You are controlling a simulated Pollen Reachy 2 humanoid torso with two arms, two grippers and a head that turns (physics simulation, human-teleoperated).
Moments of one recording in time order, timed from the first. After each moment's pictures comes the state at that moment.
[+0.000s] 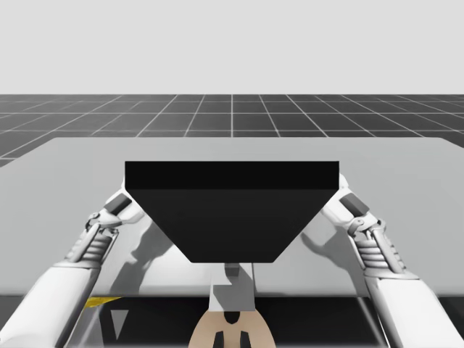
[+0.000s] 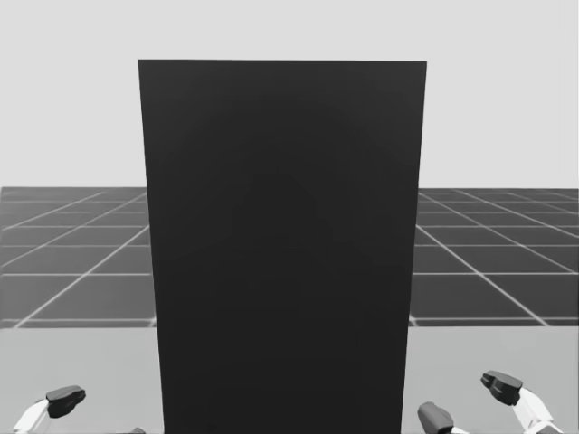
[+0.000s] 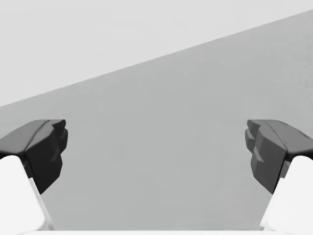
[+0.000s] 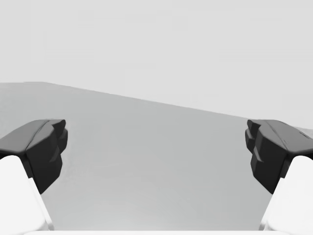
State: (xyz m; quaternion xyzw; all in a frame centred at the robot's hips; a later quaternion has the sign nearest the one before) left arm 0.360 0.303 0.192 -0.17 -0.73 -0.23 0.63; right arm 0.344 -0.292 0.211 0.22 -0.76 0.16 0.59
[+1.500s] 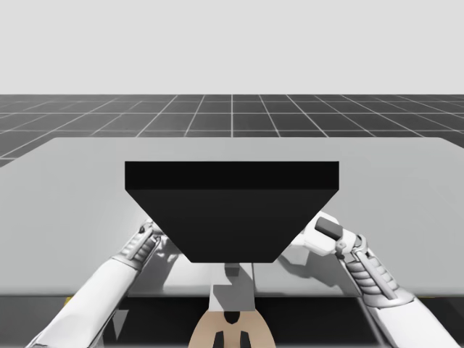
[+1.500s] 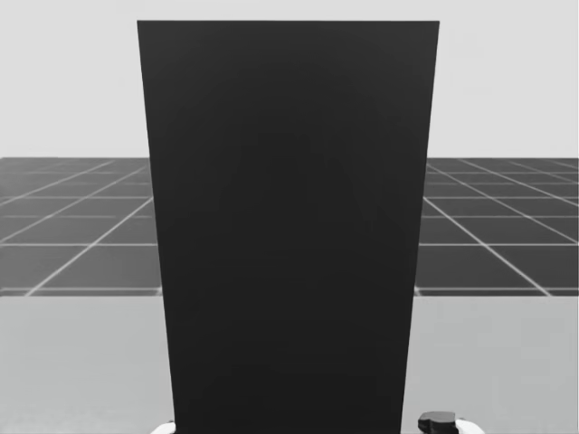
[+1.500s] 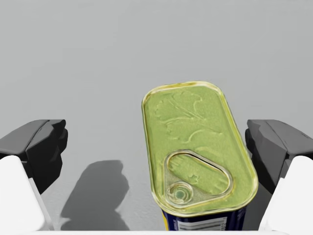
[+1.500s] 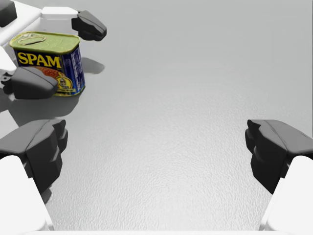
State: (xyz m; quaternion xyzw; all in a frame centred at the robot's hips) left arm 0.368 0.208 0.138 -0.27 -0.58 -0.39 0.66; right arm 0.312 -0.251 0.185 0.30 -0.61 0.33 0.66
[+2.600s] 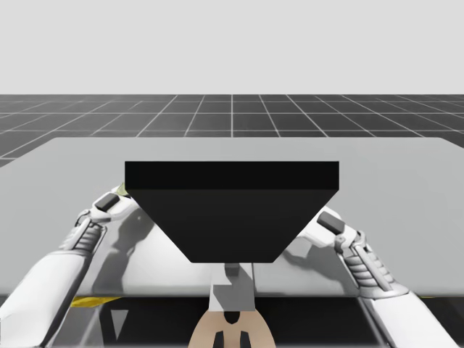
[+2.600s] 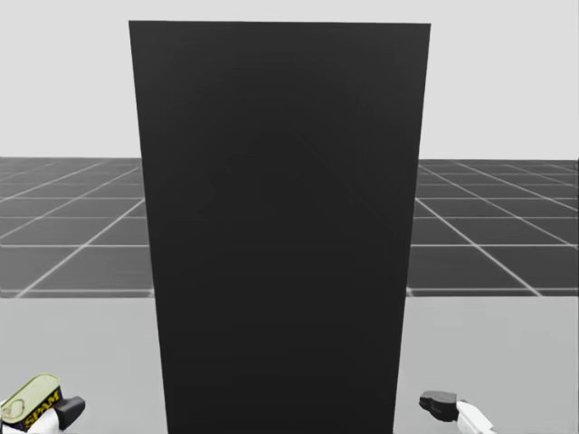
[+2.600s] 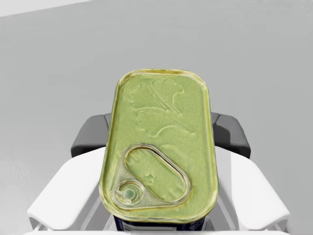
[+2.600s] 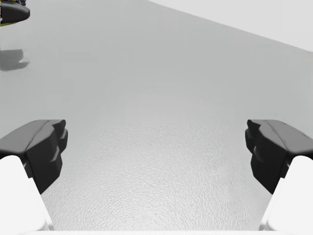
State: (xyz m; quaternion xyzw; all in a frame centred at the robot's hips) left arm 0.378 0.360 0.167 -0.07 -0.67 -0.13 0.73; right arm 0.322 -0.257 0.184 0.28 -0.66 0.30 0.63
